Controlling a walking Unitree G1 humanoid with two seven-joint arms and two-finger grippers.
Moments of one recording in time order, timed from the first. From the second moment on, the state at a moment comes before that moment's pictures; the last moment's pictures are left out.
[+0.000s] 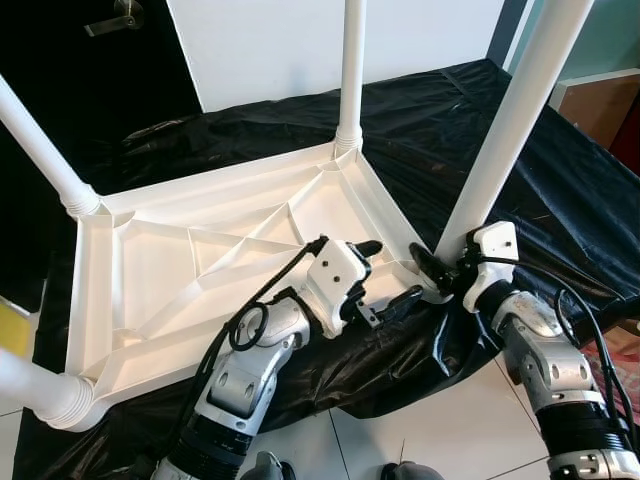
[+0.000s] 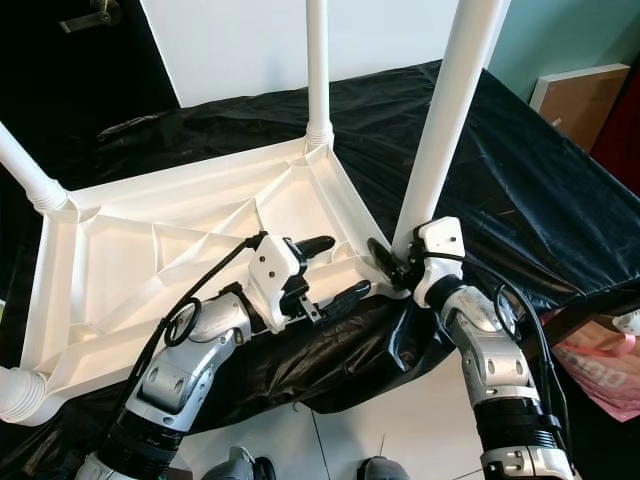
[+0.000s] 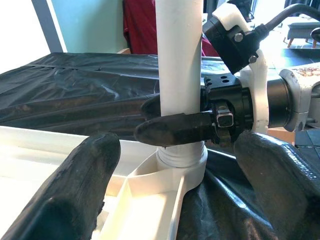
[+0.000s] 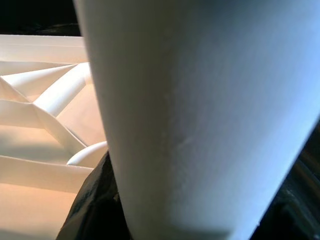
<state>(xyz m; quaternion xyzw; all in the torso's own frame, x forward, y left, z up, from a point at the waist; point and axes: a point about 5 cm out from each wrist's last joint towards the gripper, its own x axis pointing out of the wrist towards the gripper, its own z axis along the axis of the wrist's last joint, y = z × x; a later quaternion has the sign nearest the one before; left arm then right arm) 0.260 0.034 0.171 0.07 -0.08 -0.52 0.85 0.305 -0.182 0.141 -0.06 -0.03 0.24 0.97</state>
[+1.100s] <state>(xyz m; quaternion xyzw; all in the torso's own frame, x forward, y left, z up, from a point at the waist) 0.265 0.028 0.174 0.07 -0.08 -0.52 0.84 0.286 -0.157 0.128 0.02 -0.04 -0.05 1.00</state>
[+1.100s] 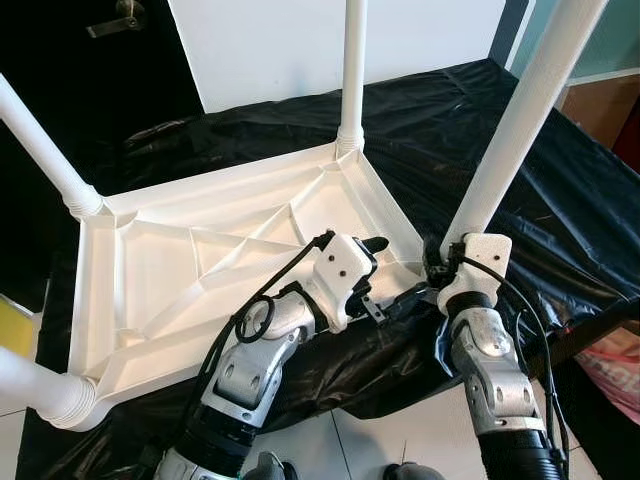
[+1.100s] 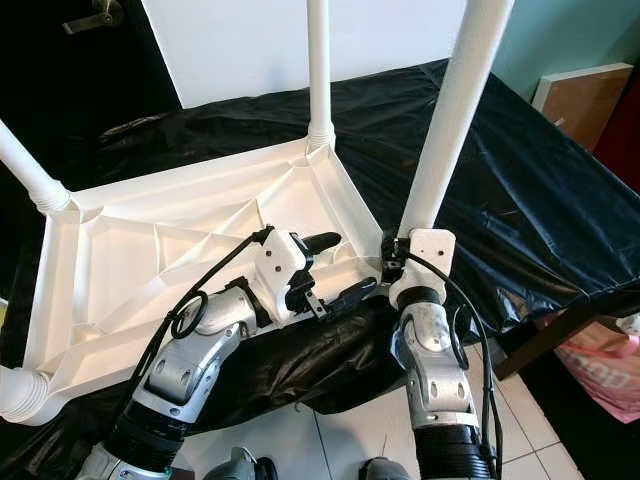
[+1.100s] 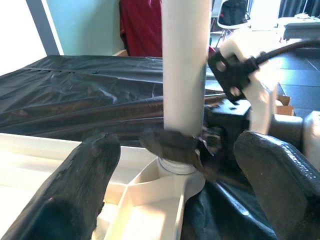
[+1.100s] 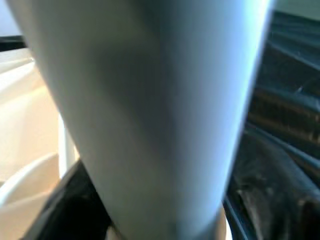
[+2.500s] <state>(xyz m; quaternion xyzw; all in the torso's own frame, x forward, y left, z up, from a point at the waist) 0.273 0.055 0.169 0.08 -0.06 -0.50 0.86 0.248 -0.138 0.134 0.00 -0.06 0.18 0.98</state>
